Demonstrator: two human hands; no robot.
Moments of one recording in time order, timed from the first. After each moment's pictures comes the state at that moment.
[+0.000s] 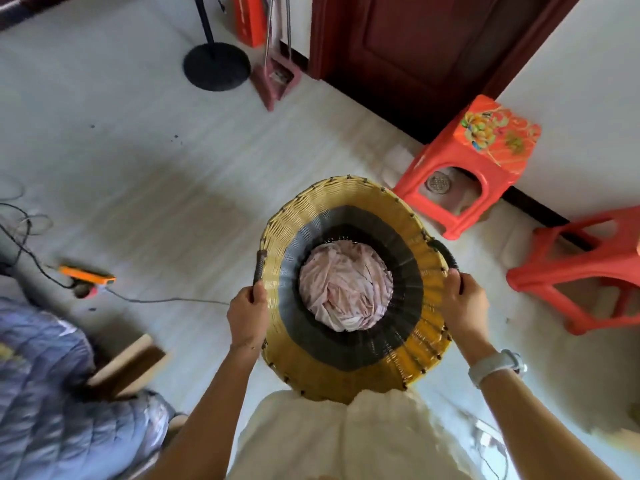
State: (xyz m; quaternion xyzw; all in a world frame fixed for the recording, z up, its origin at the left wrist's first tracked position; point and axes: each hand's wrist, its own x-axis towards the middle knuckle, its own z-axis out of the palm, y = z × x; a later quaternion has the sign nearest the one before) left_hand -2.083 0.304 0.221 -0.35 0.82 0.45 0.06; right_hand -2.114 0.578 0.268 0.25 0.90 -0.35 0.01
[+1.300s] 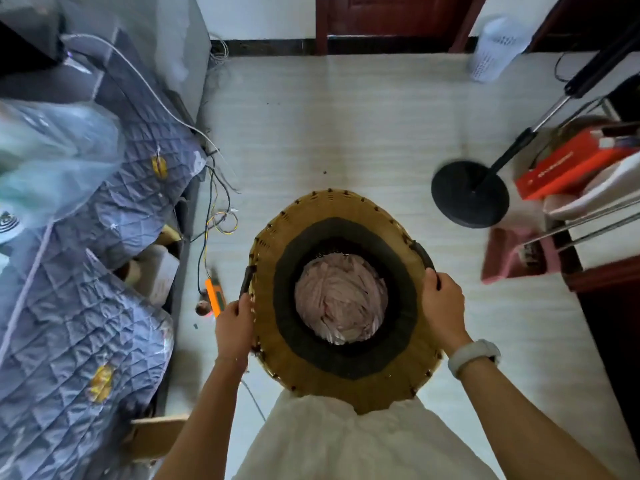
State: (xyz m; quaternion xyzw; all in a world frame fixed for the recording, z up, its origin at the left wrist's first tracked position) left_hand -2.428 -0.173 0.211 -0.71 0.50 0.47 -0.16; right_hand -2.675 -0.036 0.225 -0.14 0.89 -0.36 0.25
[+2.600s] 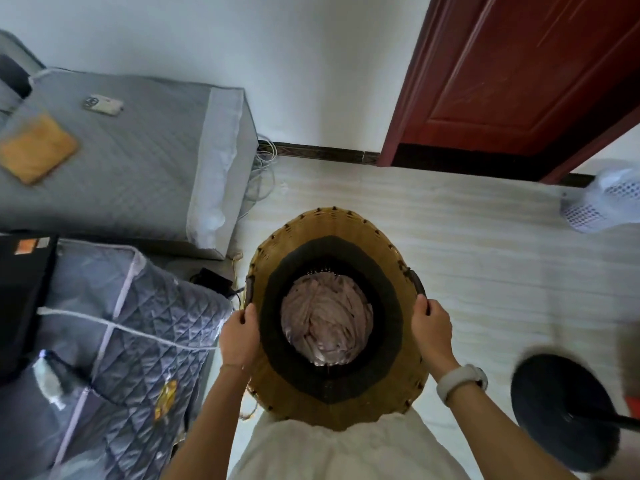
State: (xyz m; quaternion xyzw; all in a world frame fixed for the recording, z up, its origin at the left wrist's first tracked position) left_hand -2.702 -0.912 0.221 -0.73 0.50 0.43 -0.17; right_hand -2.941 -0.807 0.230 -0.16 0.87 -0.34 0.32
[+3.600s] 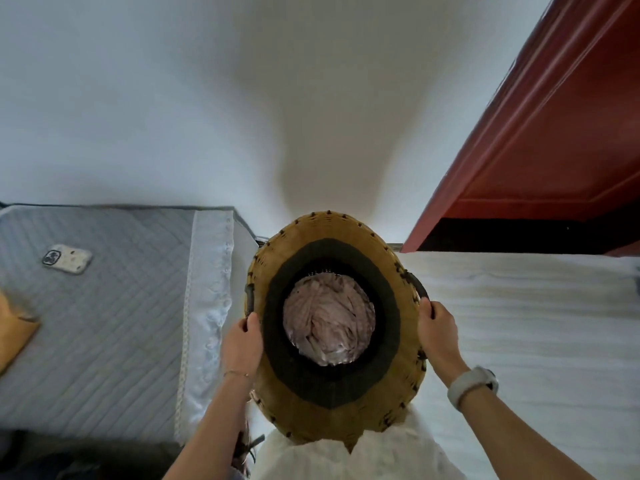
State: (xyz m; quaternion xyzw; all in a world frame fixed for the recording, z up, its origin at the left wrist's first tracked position) left_hand -2.917 -1.422 0.219 -0.74 0.52 0.41 -0.11; right_hand -3.158 -1.300 0.208 -0.15 0.86 -0.36 0.32
